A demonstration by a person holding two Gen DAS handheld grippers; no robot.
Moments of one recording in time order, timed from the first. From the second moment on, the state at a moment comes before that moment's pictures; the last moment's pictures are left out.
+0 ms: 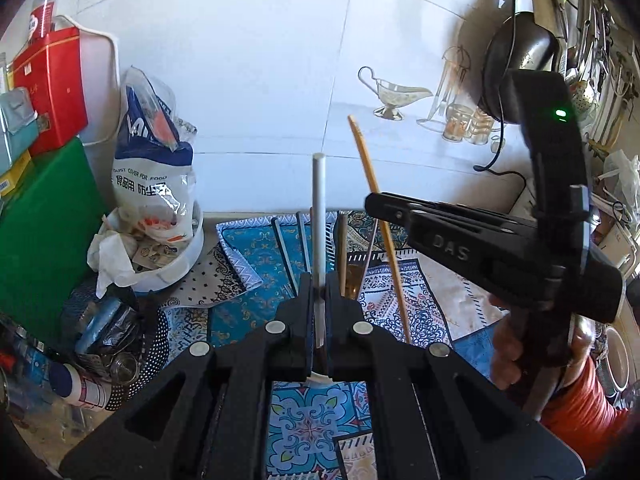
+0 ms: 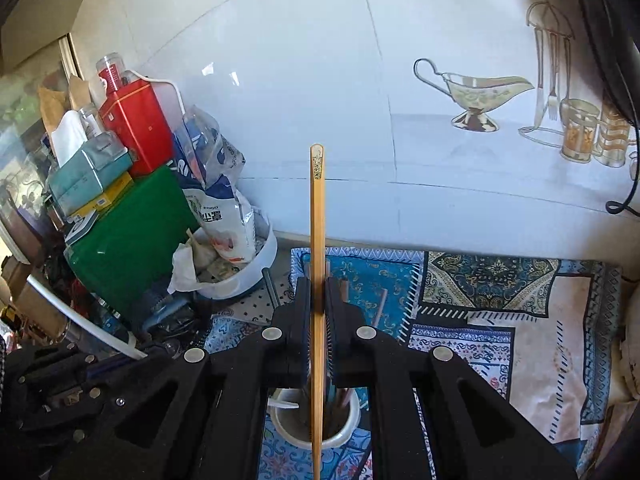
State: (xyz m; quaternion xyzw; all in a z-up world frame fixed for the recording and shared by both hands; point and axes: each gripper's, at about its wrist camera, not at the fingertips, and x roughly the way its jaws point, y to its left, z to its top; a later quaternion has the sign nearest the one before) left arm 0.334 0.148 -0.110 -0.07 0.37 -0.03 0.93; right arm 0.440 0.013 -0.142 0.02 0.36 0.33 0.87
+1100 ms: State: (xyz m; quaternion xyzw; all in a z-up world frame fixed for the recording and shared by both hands) left arm 0.365 0.167 -0.173 -0.07 0.45 -0.07 0.89; right arm 0.432 0.032 -0.196 0.01 0.30 0.25 0.92
